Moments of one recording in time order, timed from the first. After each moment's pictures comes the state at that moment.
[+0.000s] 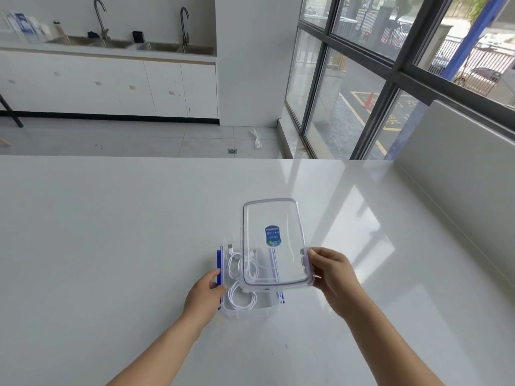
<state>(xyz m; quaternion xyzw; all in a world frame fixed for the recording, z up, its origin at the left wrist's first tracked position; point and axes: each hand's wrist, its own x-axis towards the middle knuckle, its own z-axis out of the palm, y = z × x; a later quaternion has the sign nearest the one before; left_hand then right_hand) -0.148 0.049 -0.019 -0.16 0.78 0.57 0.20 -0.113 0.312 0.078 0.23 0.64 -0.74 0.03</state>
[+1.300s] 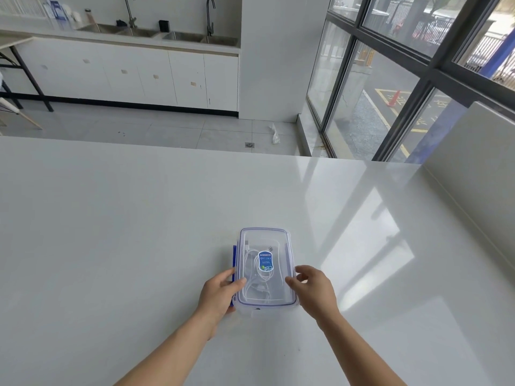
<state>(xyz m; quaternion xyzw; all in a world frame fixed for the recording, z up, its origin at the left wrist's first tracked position) -0.139 0.049 -0.015 -0.20 0.68 0.68 0.20 -0.127 0.266 0.012 0.21 0.88 -0.43 0.06</state>
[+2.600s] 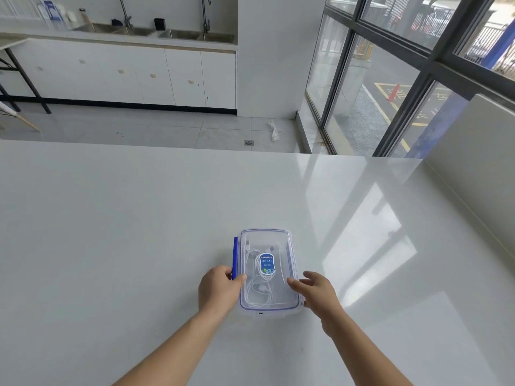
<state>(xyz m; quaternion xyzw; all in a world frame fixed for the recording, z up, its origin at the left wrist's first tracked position) -0.157 0.056 -0.001 -0.16 0.89 0.41 0.09 -0.126 0.277 -0.009 0.28 0.76 -0.57 0.14</state>
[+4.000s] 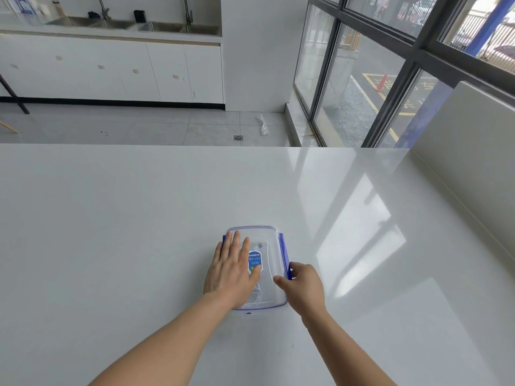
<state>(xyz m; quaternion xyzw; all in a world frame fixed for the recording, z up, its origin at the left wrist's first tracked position) -0.185 0.093 -0.021 0.16 0.98 0.07 0.05 -0.131 0.255 0.009 0.26 0.87 -0.42 0.06</state>
